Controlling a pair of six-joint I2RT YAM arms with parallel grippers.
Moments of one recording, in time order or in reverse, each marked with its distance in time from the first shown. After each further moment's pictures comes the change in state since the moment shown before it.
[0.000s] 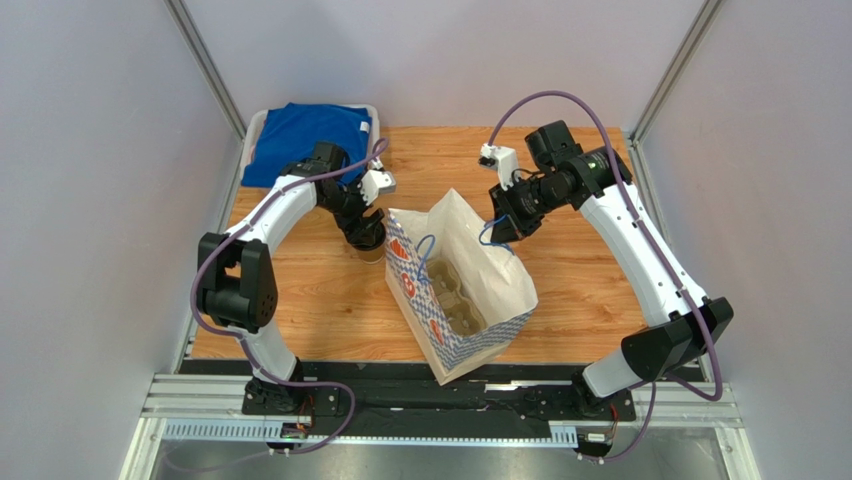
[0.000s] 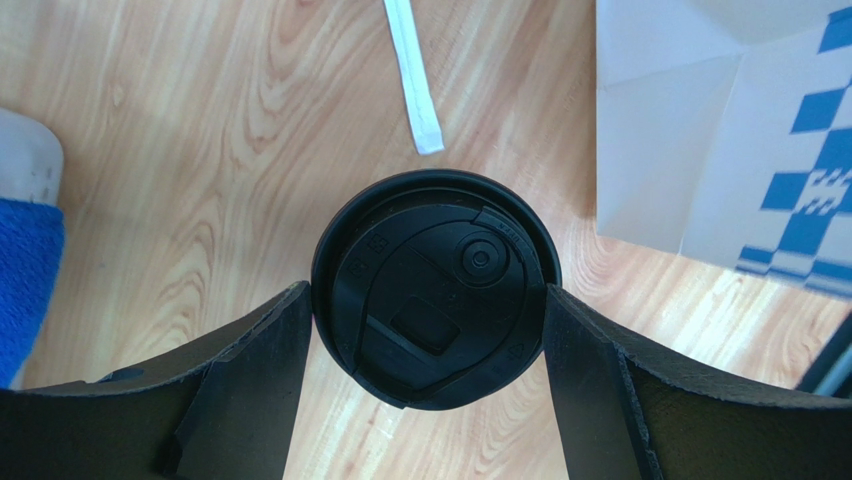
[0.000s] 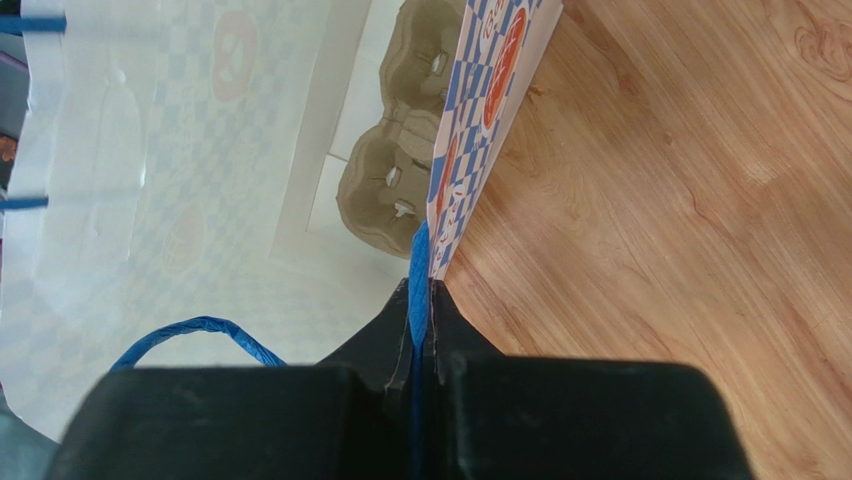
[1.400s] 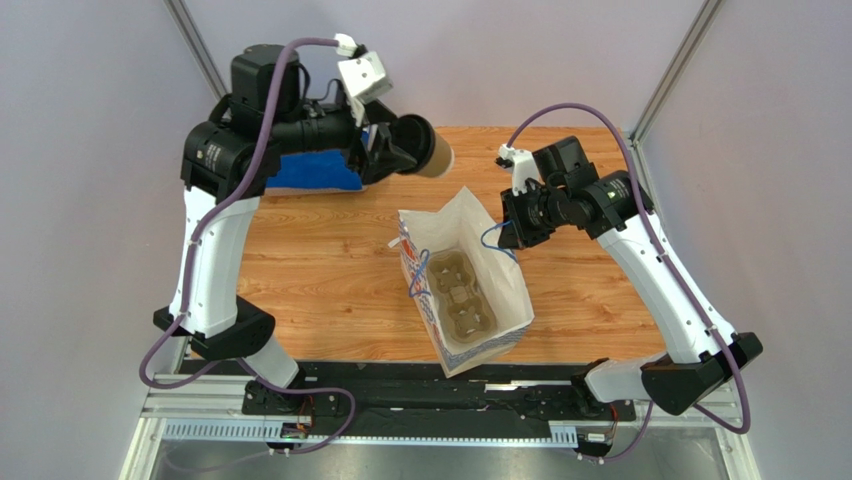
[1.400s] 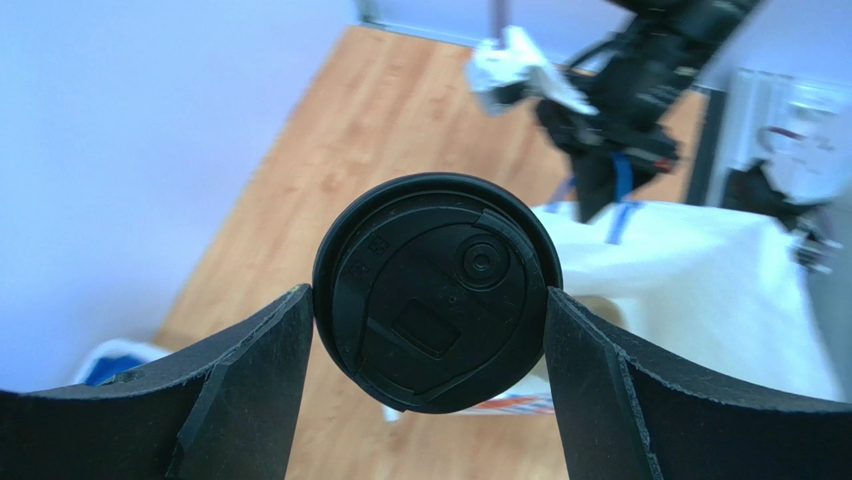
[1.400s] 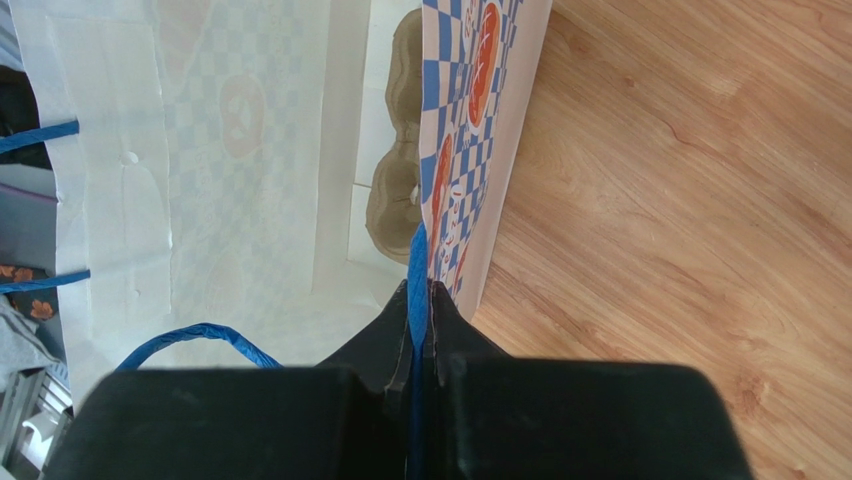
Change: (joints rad) left arm -0.259 -0.118 1.100 -0.349 0.087 -0.462; right arm 0.080 -0.164 -0.091 0.077 0.220 0.310
